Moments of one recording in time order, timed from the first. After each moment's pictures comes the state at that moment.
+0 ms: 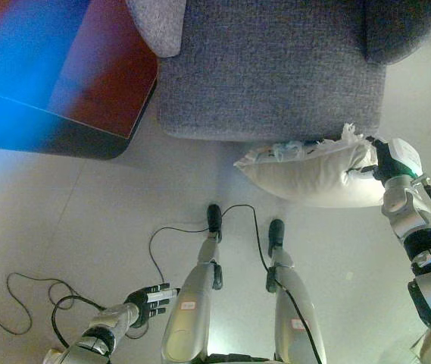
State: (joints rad) left arm -0.27 0.35 -0.27 1.18 -0.43 0.13 -0.27; right arm -0.79 -0.78 0.38 1.04 -0.19 -0.01 -0.25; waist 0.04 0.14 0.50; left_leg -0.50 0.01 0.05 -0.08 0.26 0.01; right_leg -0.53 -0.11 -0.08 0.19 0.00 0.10
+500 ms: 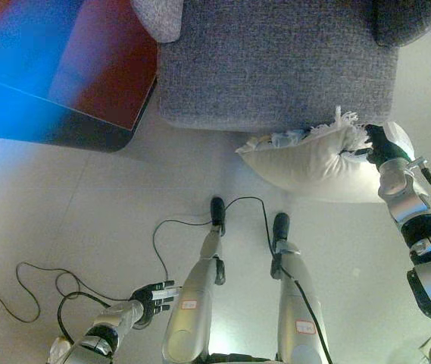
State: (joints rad) left arm -0.27 0.34 -0.29 1.16 -0.44 0.12 -0.25; right arm -0.87 -0.78 0.40 0.98 -0.09 0.02 -0.15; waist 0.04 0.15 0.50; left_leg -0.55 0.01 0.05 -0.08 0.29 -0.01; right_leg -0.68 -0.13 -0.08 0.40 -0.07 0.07
